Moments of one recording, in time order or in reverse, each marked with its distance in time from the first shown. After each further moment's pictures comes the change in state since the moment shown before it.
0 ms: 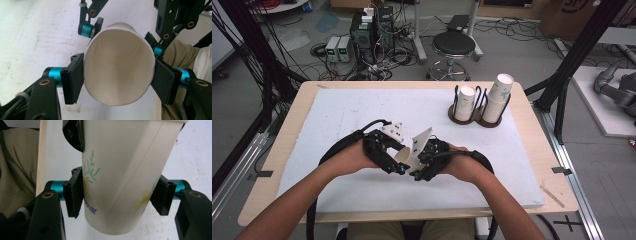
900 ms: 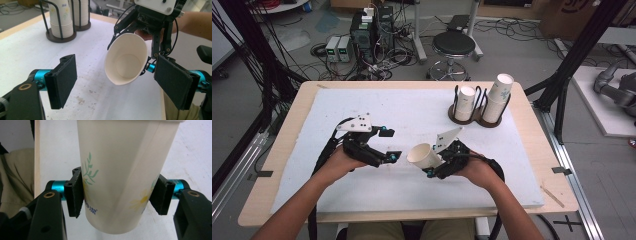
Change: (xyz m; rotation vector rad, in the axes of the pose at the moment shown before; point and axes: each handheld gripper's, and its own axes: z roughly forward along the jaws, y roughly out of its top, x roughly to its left) left arm 0.008 -0.052 -0.025 -0.526 0.074 -0.146; right arm -0.005 -0.058 -0.012 -0.161 -0.032 0.193
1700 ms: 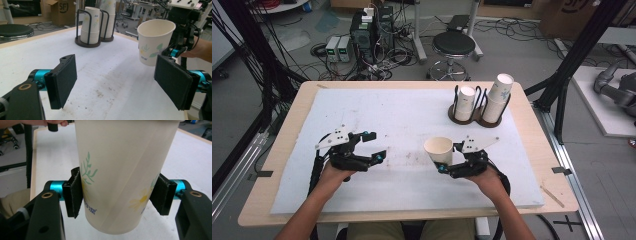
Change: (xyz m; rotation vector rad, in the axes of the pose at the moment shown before) left arm 0.008 -0.062 -0.023 -0.211 0.167 -0.090; right arm 0.002 -0.057 -0.020 -0.361 -0.093 0.174
